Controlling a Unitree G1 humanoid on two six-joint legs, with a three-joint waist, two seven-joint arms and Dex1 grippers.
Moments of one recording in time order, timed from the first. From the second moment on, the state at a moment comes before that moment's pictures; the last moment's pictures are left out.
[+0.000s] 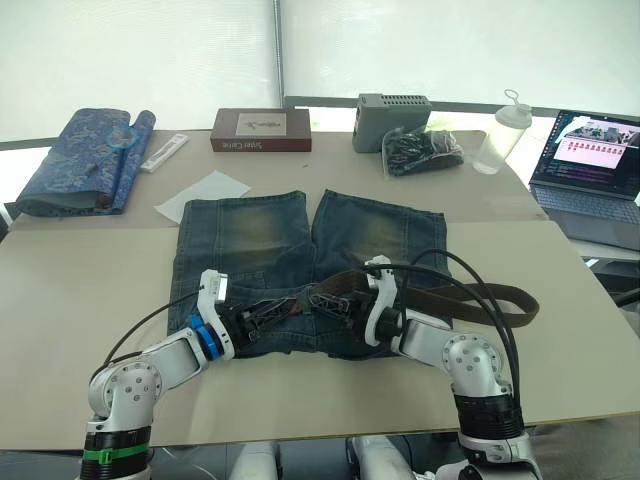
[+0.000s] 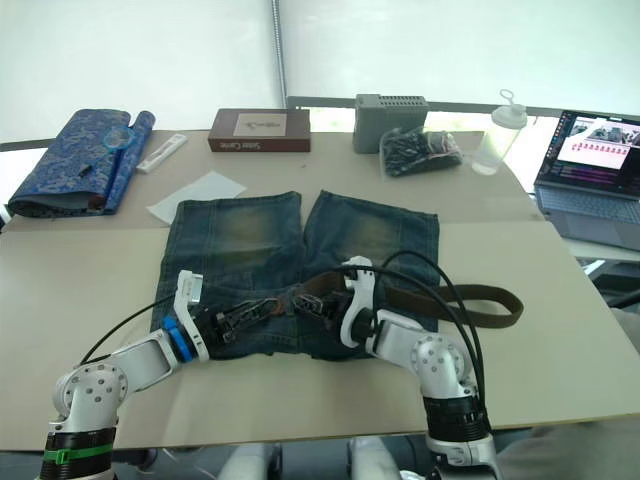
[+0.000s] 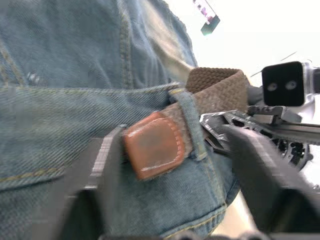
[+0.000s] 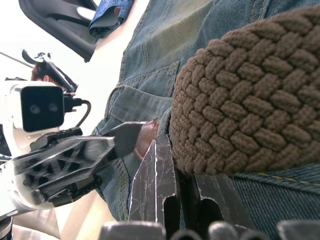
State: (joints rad) left arm -0.15 0.40 0.24 -0.24 -1.09 1.03 -0.37; right arm -0.36 -0.13 -0.01 -0.20 1.00 1.08 0.14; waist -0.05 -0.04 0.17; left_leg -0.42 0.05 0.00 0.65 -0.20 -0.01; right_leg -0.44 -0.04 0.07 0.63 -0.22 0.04
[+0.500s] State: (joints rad) left arm -0.17 0.38 0.27 -0.22 -1.18 1.05 -0.33; right arm -0.35 -0.27 0.03 -0.32 0.96 1.08 0.26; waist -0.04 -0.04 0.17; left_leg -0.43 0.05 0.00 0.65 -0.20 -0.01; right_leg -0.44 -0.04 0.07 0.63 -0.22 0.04
